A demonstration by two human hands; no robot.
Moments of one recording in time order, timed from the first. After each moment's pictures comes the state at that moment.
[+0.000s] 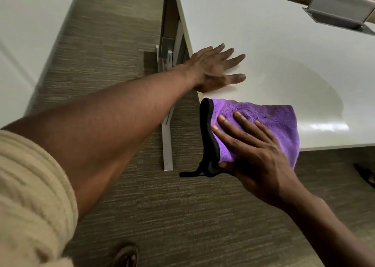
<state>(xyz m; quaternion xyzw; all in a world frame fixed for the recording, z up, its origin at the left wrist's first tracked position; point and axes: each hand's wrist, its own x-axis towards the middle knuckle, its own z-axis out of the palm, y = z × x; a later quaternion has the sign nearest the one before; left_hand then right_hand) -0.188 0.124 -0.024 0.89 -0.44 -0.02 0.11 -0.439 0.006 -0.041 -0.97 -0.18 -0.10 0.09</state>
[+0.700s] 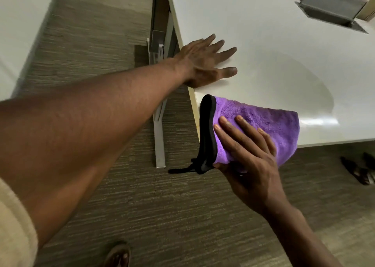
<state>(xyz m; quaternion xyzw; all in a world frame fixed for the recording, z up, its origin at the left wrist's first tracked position) -0.184 0.124 -0.029 0.89 -0.44 -0.02 0.12 -0.457 0.007 -0.066 -0.96 -0.12 -0.20 0.14</state>
